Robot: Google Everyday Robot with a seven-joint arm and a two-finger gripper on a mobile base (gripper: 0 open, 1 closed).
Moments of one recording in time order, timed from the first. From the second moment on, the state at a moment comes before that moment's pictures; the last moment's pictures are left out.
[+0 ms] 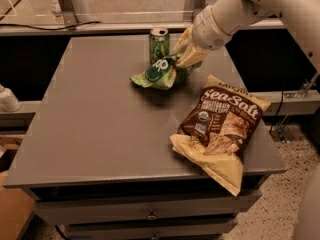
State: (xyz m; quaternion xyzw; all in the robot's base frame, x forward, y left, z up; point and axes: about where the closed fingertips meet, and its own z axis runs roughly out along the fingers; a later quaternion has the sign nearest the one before) arm 0.666 -0.072 0.899 -0.75 0.56 0.07 0.34
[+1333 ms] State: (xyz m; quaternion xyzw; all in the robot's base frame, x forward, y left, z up) arm 0.680 -0.045 0.887 -0.75 0.55 0.08 0.36
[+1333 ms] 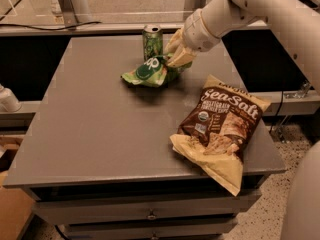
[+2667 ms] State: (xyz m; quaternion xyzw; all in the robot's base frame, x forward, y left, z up) arm 0.671 -0.039 0.871 -0.75 0.56 0.09 0.35
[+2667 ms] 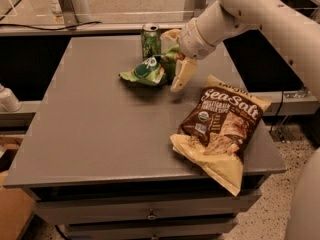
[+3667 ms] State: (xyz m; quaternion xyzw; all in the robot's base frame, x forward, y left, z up) arm 0.657 -0.103 0.909 -0.70 0.61 0.04 0.37
